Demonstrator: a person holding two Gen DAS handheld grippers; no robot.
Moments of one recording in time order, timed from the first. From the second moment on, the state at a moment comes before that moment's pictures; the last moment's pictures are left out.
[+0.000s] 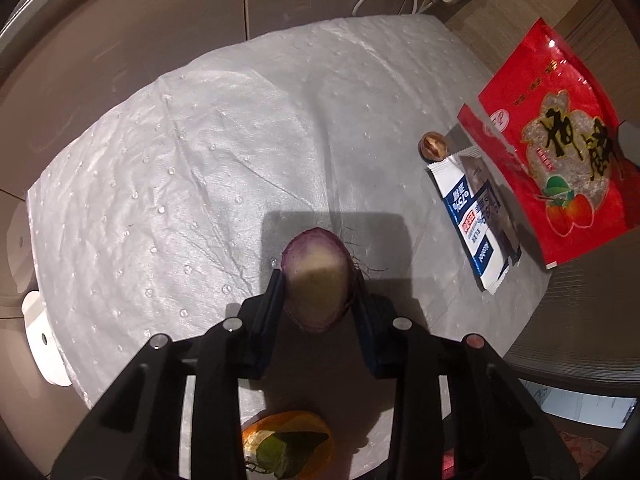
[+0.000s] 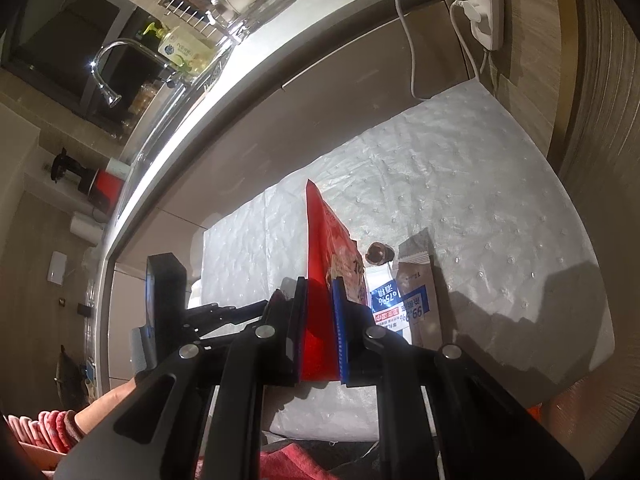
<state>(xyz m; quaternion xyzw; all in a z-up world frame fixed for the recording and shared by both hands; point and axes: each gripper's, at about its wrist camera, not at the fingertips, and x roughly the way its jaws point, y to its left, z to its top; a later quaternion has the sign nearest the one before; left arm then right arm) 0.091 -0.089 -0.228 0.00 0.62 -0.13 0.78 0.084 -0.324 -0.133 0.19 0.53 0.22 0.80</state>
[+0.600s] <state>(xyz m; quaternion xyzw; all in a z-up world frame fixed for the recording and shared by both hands) -0.029 0.165 -0.200 -0.11 0.58 0.03 0.81 0.057 -0.144 -0.099 0.13 0.53 0.35 0.76</state>
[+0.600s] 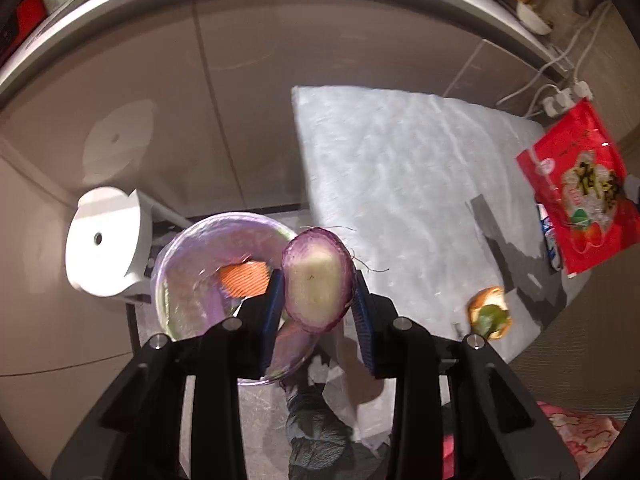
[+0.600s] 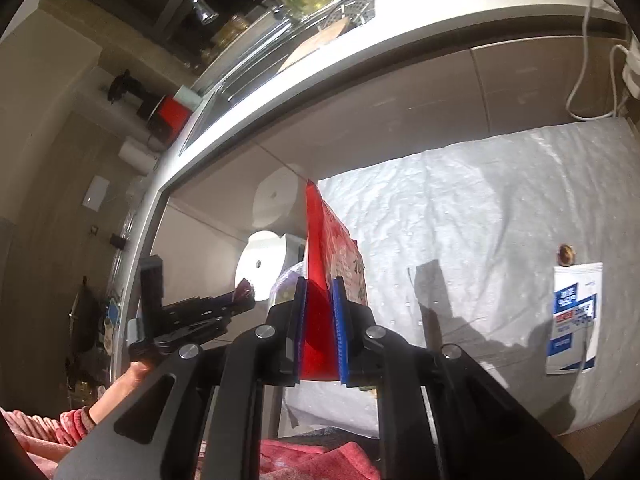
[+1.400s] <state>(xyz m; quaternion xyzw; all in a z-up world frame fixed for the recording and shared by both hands) -0.081 0.250 -0.224 -0.20 0.61 0.06 0.76 0.024 0.027 -0.142 0.08 0.60 0.40 0.69</state>
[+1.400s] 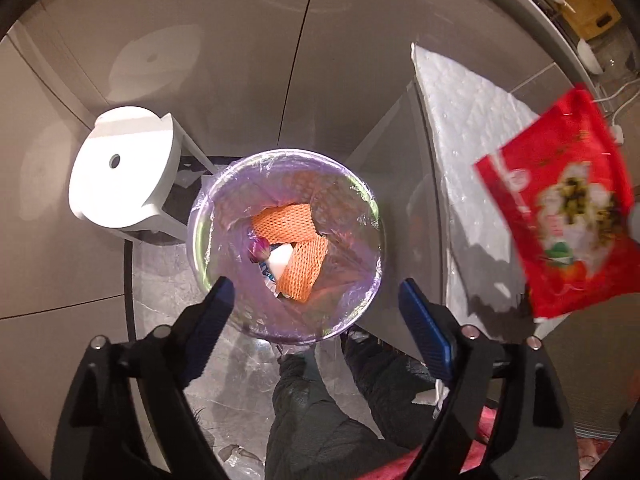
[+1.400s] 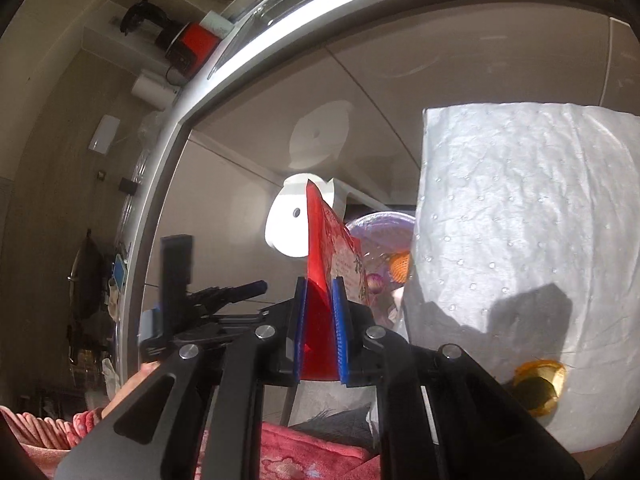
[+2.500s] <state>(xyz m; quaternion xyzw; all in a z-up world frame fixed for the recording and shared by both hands) -0.102 0.206 -0.161 -0.14 0.57 0.06 0.81 0.057 -0.025 -0.116 0.08 0.55 0.33 0.76</state>
